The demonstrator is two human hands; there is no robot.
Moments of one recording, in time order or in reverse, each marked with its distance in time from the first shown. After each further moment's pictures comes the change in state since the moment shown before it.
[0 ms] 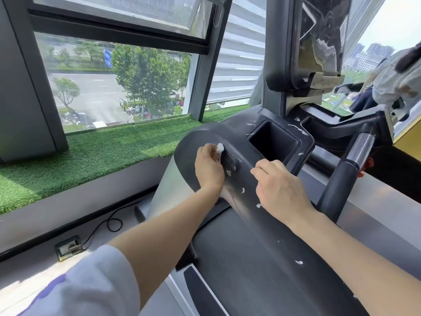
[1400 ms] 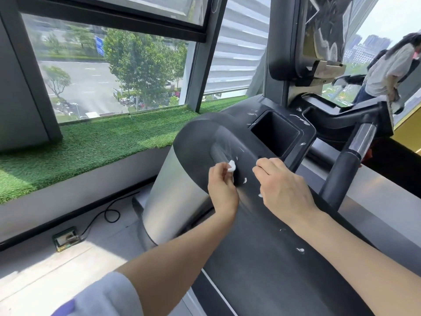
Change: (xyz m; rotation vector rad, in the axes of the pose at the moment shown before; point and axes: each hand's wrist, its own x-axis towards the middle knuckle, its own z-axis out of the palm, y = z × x) left_hand -0.068 -0.031 0.014 -0.191 0.002 -0.003; right_hand -0.013 -0.014 -0.010 -0.177 -0.160 -0.003
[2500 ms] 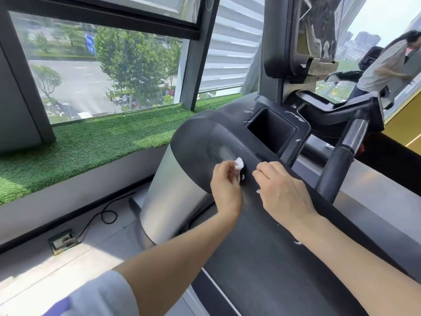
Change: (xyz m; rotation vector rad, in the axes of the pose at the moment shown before) left_hand -0.013 0.025 -0.006 -0.052 -0.068 0.009; right_hand -0.016 -0.005 -0.001 0.007 0.014 0.028
